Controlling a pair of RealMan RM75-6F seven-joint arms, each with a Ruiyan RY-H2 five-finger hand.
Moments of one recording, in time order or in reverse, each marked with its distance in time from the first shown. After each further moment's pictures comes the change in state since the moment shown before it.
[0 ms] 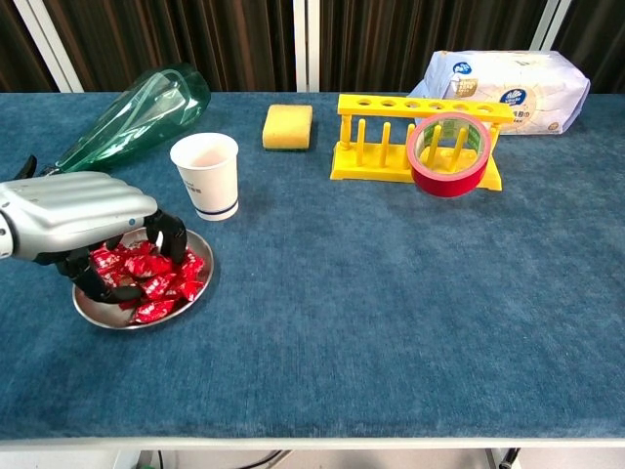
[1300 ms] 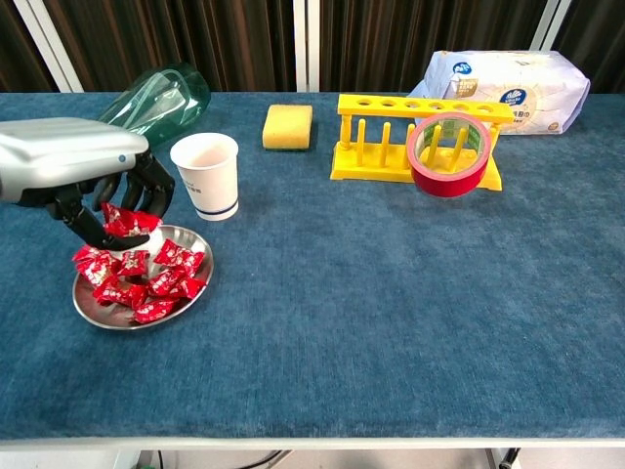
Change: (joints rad) left arm -0.031 0.100 -0.062 -0.113 -0.034 0.026 -0.095; right arm 0.003 -0.006 0.005 0.001 0.012 -0.004 -0.011
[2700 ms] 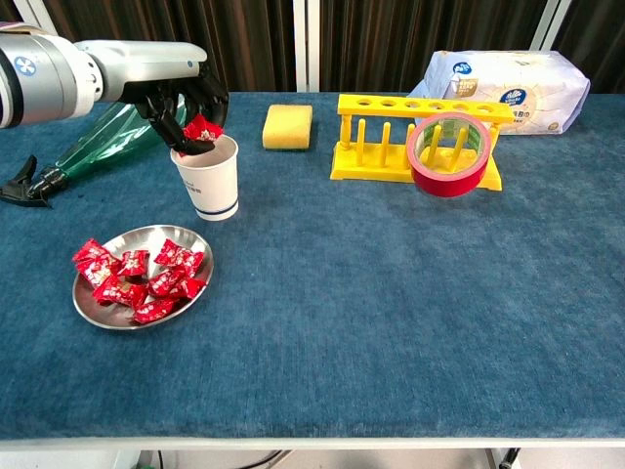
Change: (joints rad) left arm -0.246 -0.079 -0.149 0.244 -0.279 -0.120 -0.141; right arm -0.001 0.007 0.002 0.010 -0.009 0.008 0.032
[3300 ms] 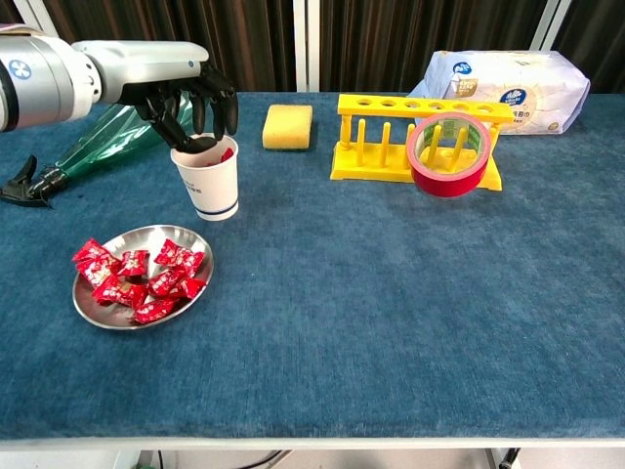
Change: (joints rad) left arm 0.005 0.006 0.020 -0.021 0.051 0.034 -0.023; right arm -0.001 -0.001 0.000 0.001 0.001 0.001 0.000
